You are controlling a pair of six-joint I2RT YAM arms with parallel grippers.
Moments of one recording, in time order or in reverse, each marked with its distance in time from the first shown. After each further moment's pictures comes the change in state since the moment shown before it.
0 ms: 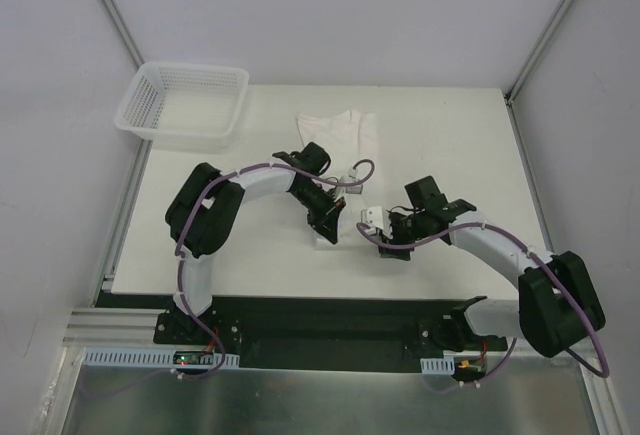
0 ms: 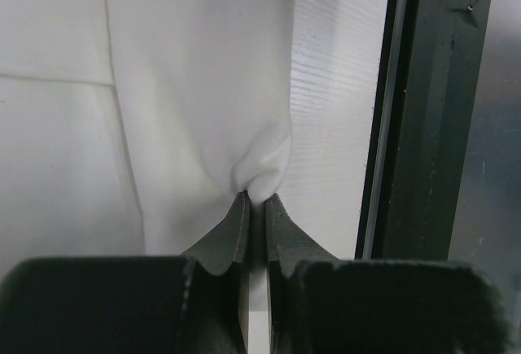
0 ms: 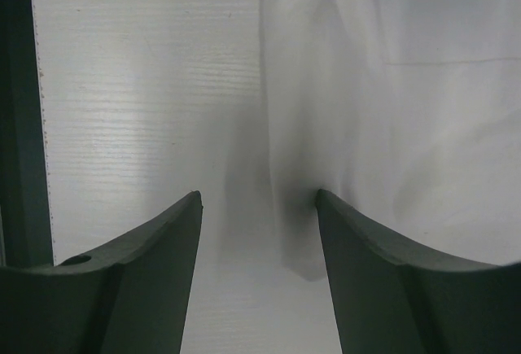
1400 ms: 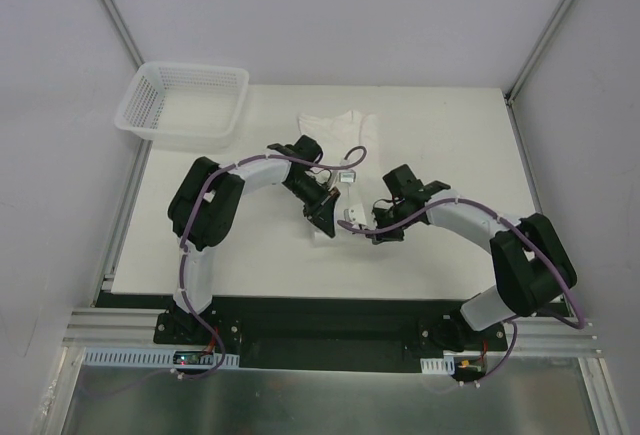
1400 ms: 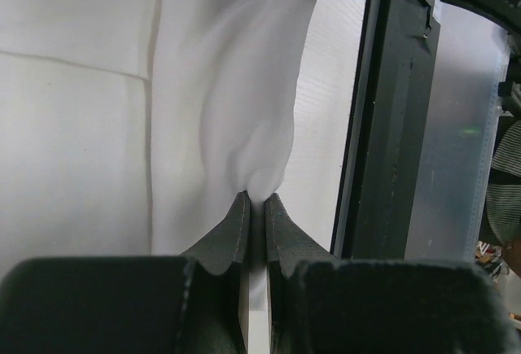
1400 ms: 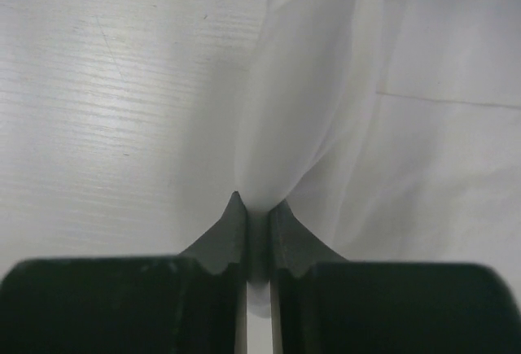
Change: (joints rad) left arm 0.069 0.059 0.071 -0.071 0.093 -0.039; right arm 0.064 0.244 0.163 -0.046 0.082 -0.116
